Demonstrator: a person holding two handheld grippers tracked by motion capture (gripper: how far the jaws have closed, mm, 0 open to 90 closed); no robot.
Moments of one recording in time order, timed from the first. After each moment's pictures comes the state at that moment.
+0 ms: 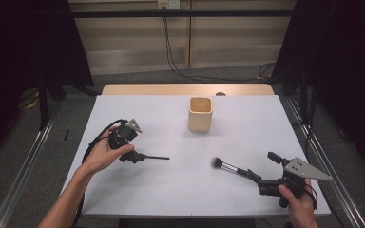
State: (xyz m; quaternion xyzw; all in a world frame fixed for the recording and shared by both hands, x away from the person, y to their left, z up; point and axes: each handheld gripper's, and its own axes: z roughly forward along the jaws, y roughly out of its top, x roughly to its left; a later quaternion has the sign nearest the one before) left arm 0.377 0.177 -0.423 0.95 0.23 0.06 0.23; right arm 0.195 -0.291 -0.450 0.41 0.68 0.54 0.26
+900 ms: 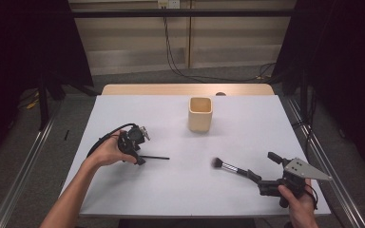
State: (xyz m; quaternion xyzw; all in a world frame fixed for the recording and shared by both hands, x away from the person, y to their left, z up) left arm 0.392 0.160 -0.448 0.98 0.17 0.00 0.12; right arm 0.195 -0.291 -0.450 0.41 0.68 0.54 0.27
